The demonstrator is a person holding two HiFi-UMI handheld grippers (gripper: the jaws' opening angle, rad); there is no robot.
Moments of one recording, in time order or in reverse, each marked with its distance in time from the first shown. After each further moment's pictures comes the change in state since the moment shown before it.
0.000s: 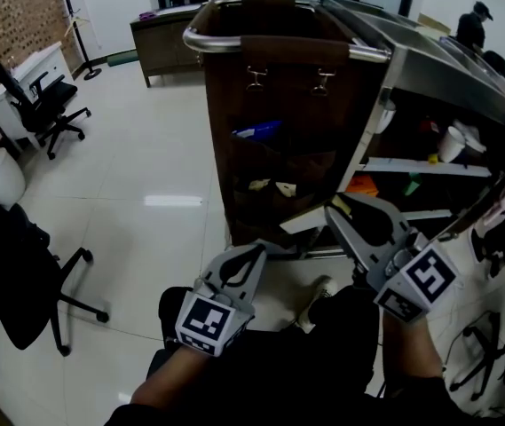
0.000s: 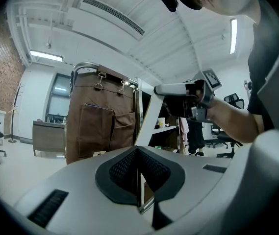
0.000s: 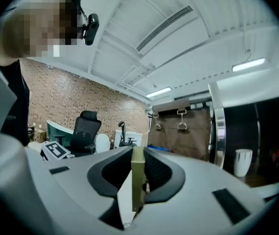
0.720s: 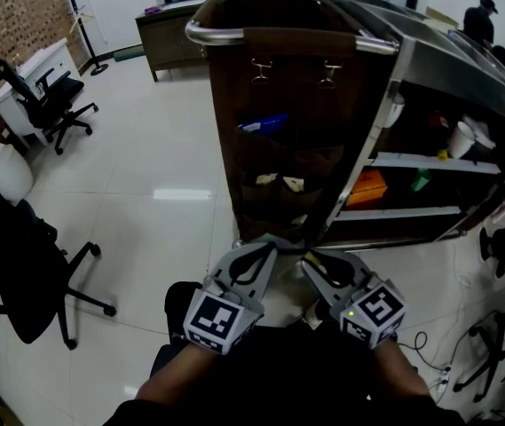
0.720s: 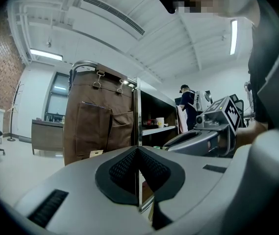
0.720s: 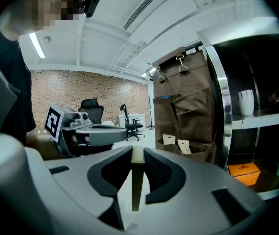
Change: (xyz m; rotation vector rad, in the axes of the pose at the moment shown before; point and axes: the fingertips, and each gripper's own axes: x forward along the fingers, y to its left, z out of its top) left arm 0.006 -0.007 -0.004 -0.007 0.002 -0.010; right arm -0.003 0.050 -0.145 0.162 0.210 0.037
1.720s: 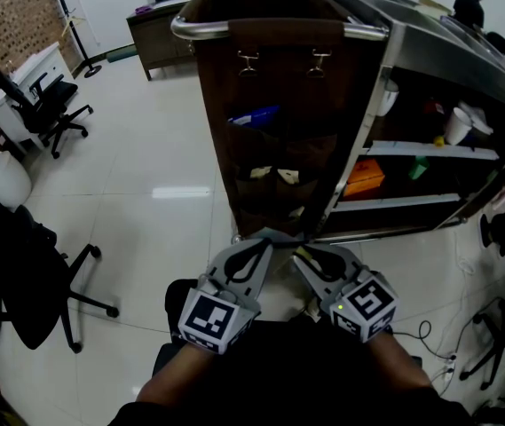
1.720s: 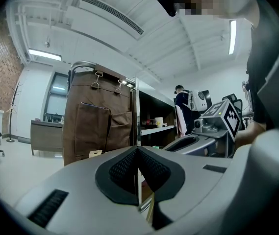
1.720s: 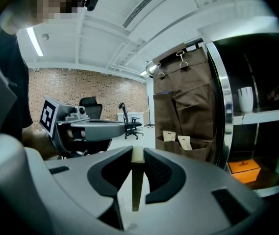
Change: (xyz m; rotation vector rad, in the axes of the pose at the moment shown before) left arm -0.004 -0.003 0.002 0.009 0.003 -0.010; right arm 0.009 0.003 -0.012 0.007 0.026 -0.020
